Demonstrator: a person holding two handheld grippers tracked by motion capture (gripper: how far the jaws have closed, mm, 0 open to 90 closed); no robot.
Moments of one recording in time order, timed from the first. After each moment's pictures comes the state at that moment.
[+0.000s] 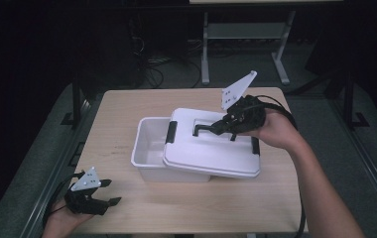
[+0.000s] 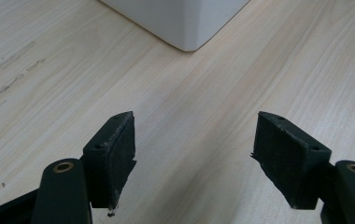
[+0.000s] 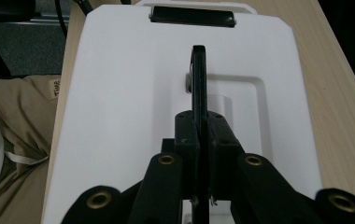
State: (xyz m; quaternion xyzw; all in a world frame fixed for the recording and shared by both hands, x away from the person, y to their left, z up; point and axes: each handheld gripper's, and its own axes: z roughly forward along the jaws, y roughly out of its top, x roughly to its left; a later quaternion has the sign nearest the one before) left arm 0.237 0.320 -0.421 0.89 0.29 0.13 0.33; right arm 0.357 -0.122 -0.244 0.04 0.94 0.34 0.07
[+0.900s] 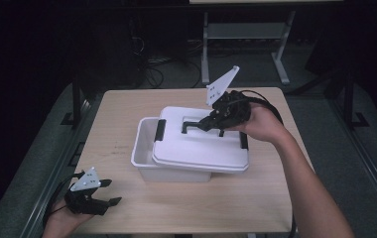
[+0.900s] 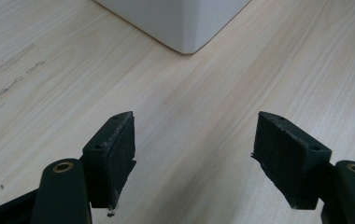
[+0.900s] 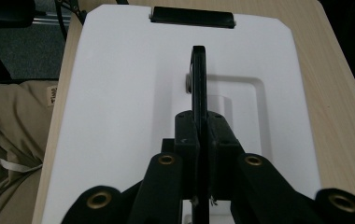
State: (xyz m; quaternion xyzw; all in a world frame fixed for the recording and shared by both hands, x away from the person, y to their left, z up) left arm 0.237 0.321 -0.421 0.88 0.29 0.13 0.34; right arm 0.371 -0.092 -0.241 0.02 0.94 0.34 0.06
